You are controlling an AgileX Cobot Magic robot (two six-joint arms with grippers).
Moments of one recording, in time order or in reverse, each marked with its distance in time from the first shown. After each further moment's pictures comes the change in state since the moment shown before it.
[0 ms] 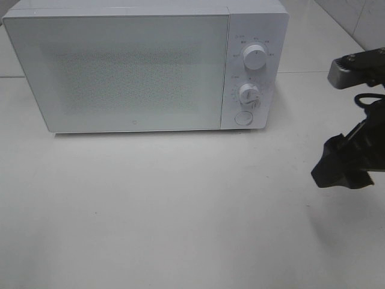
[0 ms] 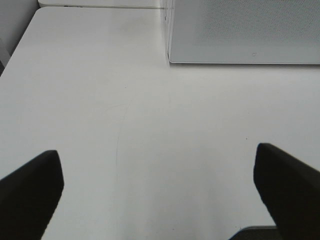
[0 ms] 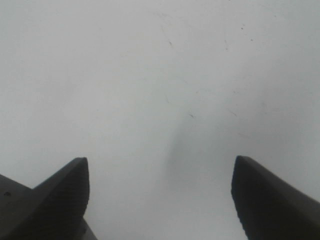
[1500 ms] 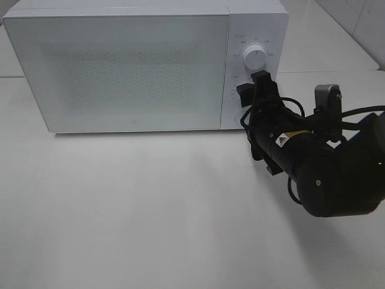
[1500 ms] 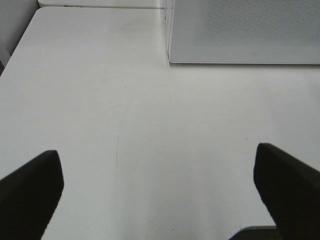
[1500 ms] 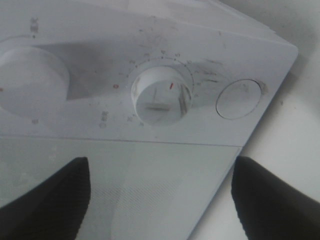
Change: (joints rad) left arm 0.000 0.000 0.000 0.000 0.000 0.000; right arm 0.317 0.727 0.122 0.416 -1.774 1.278
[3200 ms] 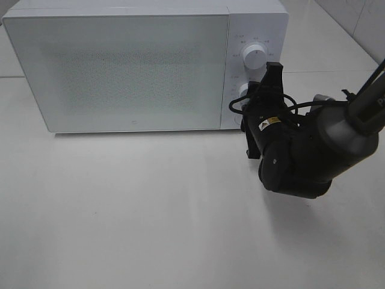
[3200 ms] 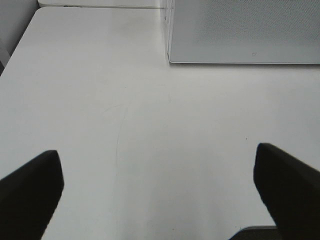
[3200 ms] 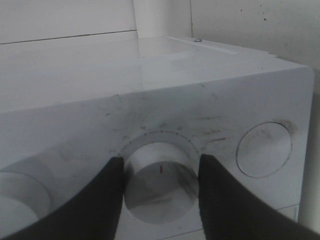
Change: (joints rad) left arm 0.000 0.000 0.000 0.000 0.000 0.000; right arm -0.010 0.175 -0.203 0.198 -0.090 0.241
